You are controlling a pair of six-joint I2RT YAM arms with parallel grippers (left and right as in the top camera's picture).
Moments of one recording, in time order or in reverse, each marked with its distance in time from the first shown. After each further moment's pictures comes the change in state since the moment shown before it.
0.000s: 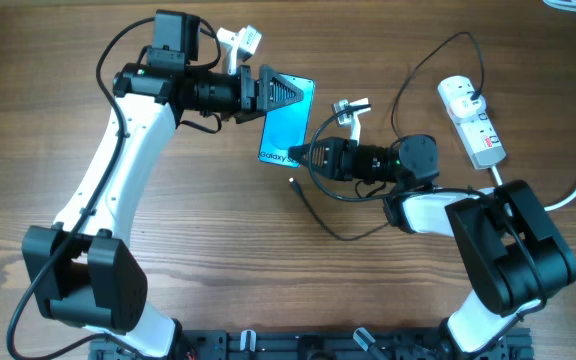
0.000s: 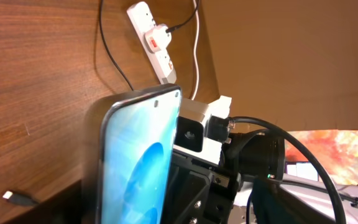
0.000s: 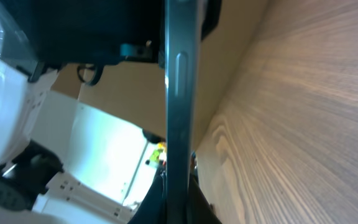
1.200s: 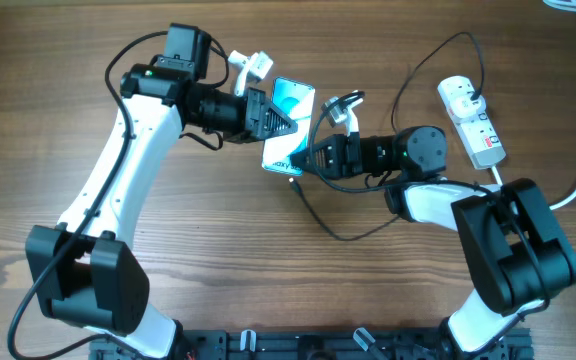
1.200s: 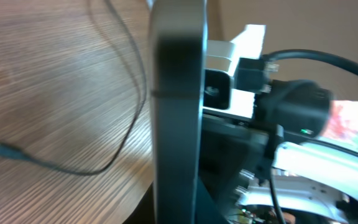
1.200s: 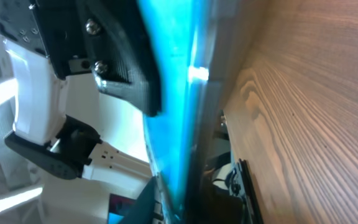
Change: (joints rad) left arm -0.034 0.000 -0.001 -0.235 -0.014 0.161; right arm -0.024 -0.003 0.077 0.055 -0.227 0.268
